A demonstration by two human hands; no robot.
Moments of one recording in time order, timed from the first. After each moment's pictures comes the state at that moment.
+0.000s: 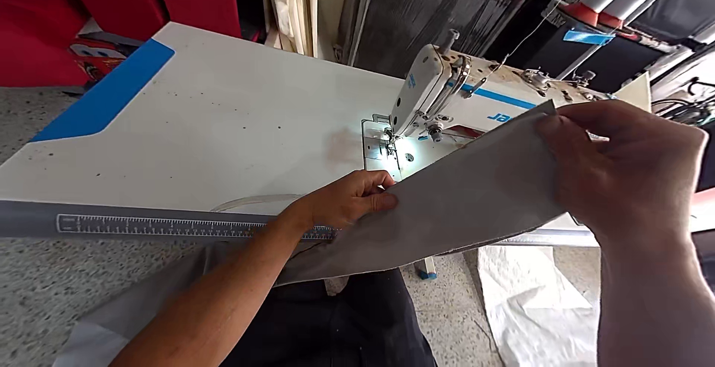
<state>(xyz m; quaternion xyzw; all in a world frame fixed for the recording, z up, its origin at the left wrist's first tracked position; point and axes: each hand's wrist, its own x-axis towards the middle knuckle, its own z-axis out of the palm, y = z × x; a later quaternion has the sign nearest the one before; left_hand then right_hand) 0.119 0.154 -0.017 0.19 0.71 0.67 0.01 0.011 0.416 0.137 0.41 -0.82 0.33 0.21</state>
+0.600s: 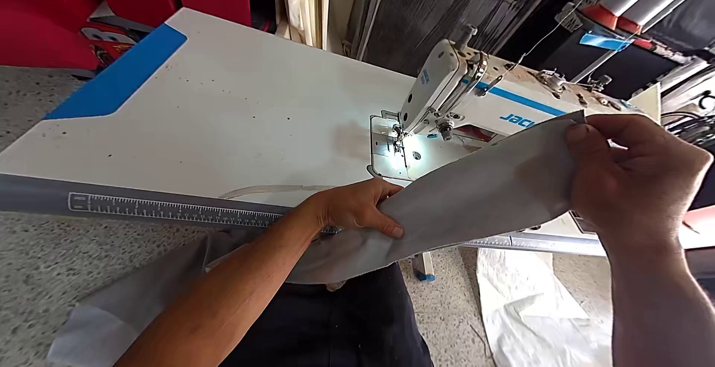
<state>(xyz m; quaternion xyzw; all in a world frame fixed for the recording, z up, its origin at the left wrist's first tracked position) 0.114 0.164 -0.028 0.23 0.65 0.71 0.12 -0.014 0.433 0.118 0.39 -0.83 0.31 0.26</state>
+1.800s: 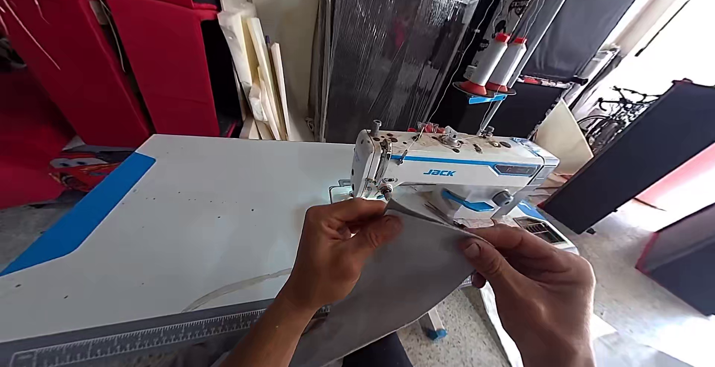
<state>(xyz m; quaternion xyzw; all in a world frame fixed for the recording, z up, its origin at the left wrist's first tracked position) 0.127 0.213 0.076 0.19 0.65 0.63 -0.38 0.068 0.434 0.101 0.41 -0.63 0.64 0.16</state>
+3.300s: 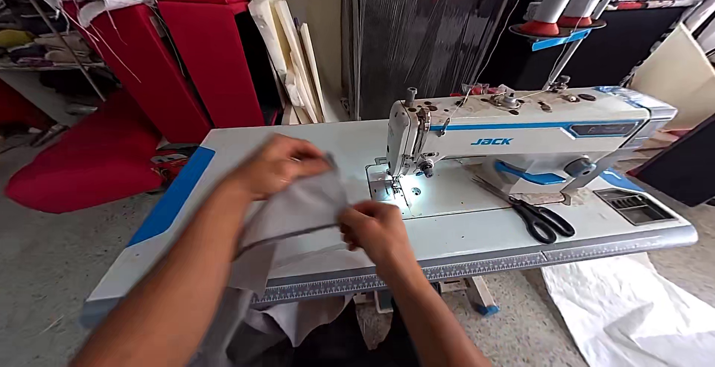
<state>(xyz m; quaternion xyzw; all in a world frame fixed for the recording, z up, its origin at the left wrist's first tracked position) 0.122 0.046 0.100 0.03 0.89 0.43 -0.17 0.083 0.265 0.036 0.21 -0.69 0.65 -0.25</state>
